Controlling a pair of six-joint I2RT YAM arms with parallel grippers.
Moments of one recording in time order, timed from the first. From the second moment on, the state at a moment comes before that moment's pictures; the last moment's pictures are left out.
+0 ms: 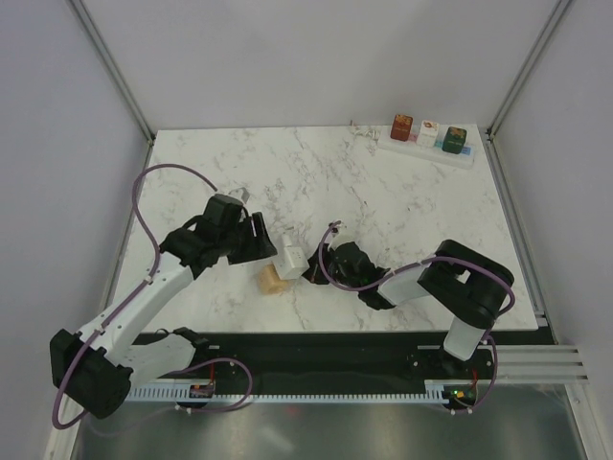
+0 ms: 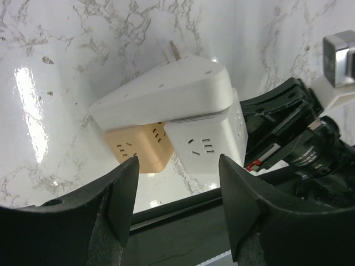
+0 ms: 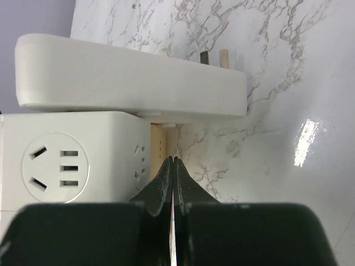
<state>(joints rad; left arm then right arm) -0.50 1.06 0.92 -0.69 0.06 -0.63 0.92 1.74 0.57 0.80 0.00 0.92</state>
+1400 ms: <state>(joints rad) -0.91 1.22 1.01 -0.66 -0.19 0.08 0.64 1.66 0.52 0.83 -0.22 0.84</state>
